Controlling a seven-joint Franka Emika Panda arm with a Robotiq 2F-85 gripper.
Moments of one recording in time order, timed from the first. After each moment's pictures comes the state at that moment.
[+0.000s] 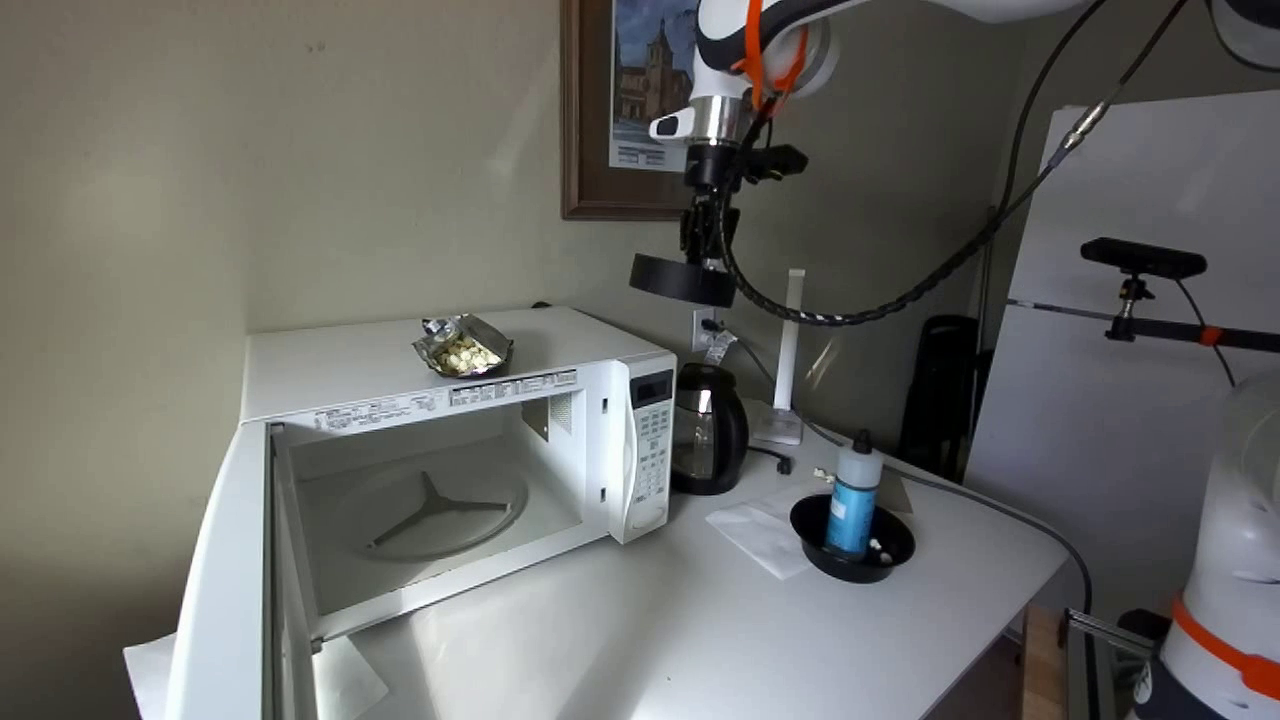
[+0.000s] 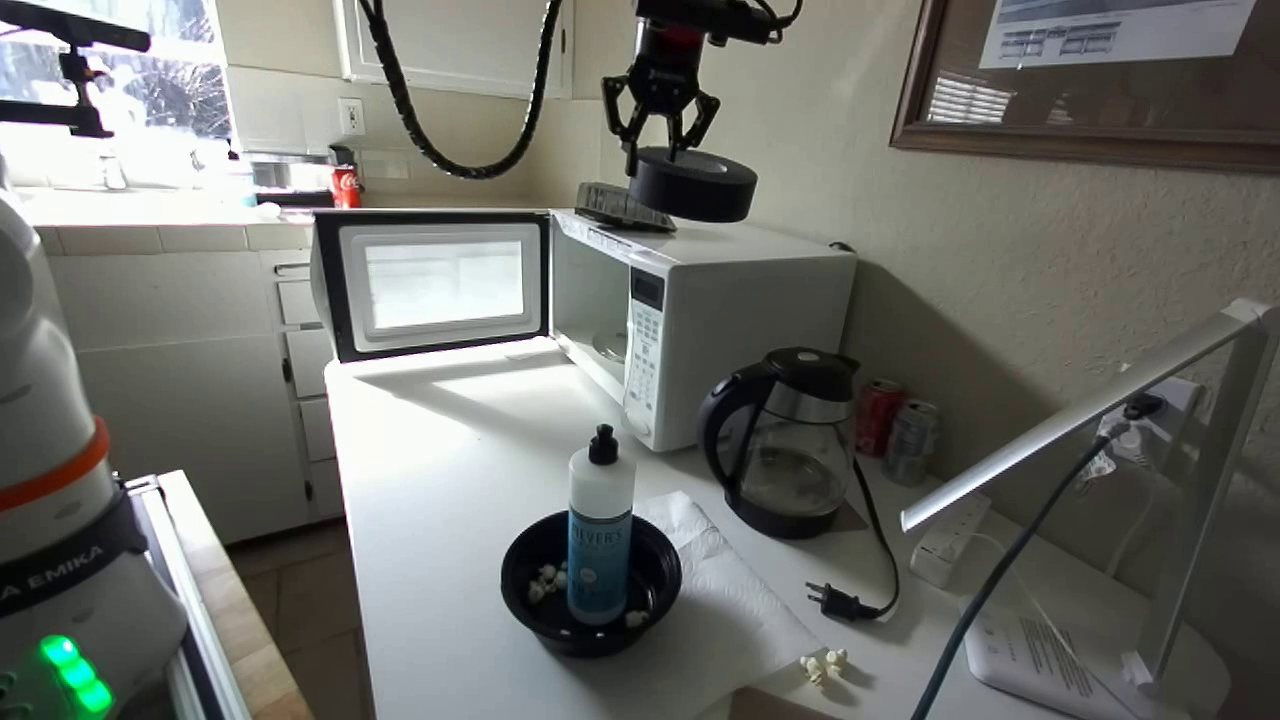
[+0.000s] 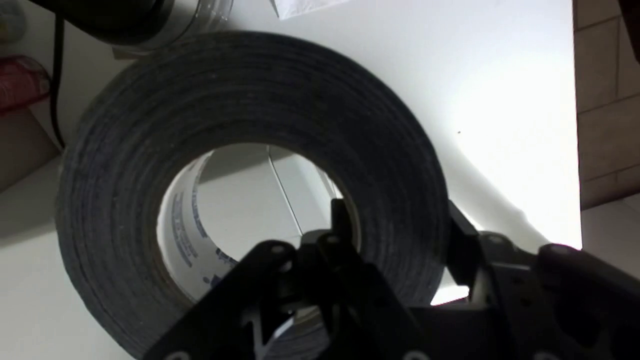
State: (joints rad) arm 0.04 0.02 -0.20 -1.72 0.09 1.74 -1.13
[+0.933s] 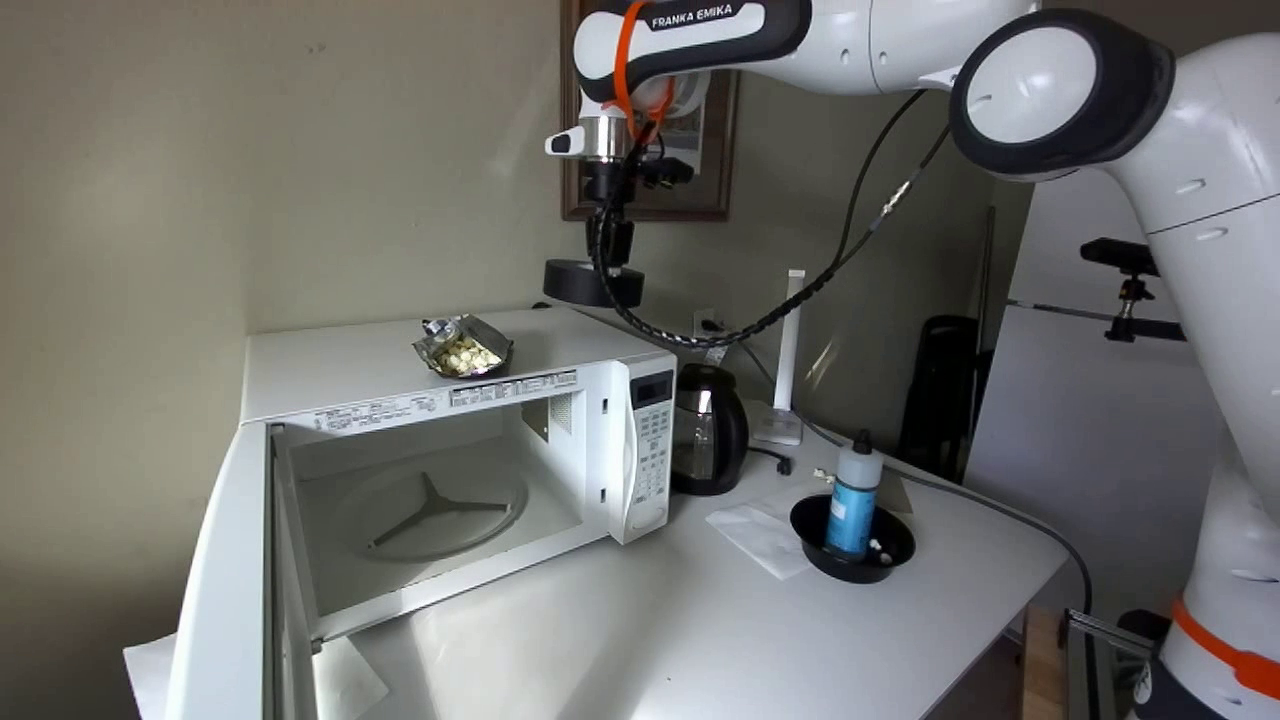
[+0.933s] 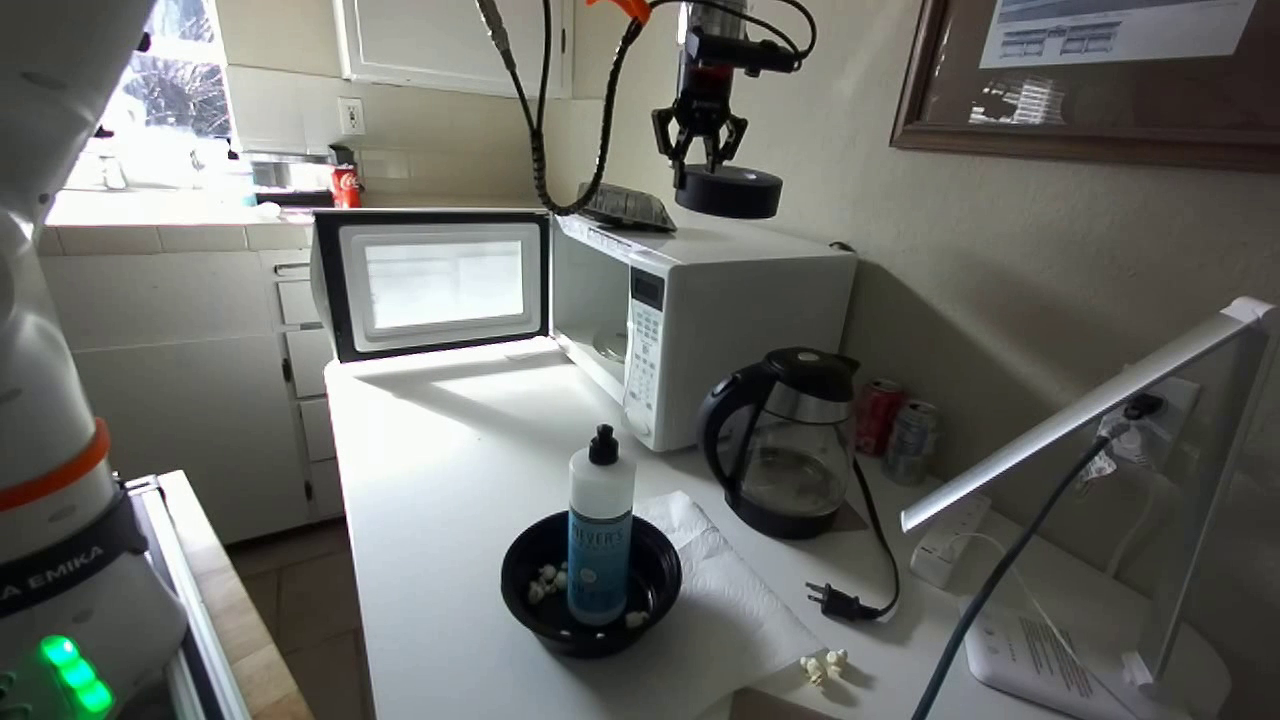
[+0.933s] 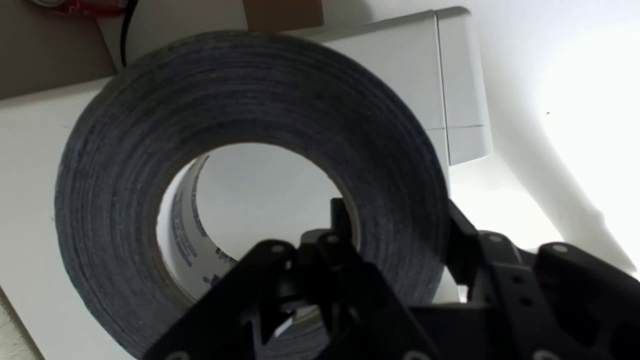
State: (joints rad) arm -0.02 0.50 -0.03 -1.09 0.00 1.62 -1.10
